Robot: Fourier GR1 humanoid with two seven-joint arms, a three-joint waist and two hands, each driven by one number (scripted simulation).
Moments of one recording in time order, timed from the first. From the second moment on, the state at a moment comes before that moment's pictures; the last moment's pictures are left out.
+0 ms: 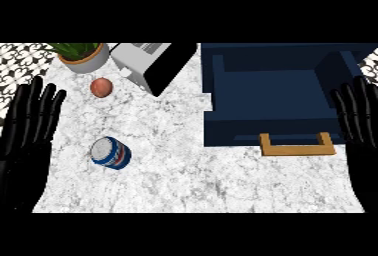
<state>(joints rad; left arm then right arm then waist) -0.02 0.09 -0.01 -2.10 -0.01 -0.03 0.03 -0.01 -0.14 0.01 -2.10 0.00 0.01 0.02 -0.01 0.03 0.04</state>
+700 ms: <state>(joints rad) 0.07 0.17 -0.06 -2.11 0.12 -0.17 0.24 0.08 -0.11 -0.02 -2.09 0.00 -0.04 0.18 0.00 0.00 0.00</state>
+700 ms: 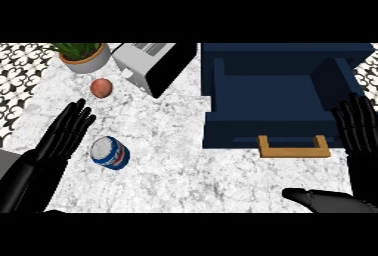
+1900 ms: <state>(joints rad) 0.07 0.12 0.04 -2.03 0.13 -0.21 0.31 0.23 -0.09 -0.13 -2.08 -0.05 0.09 0.08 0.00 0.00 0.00</state>
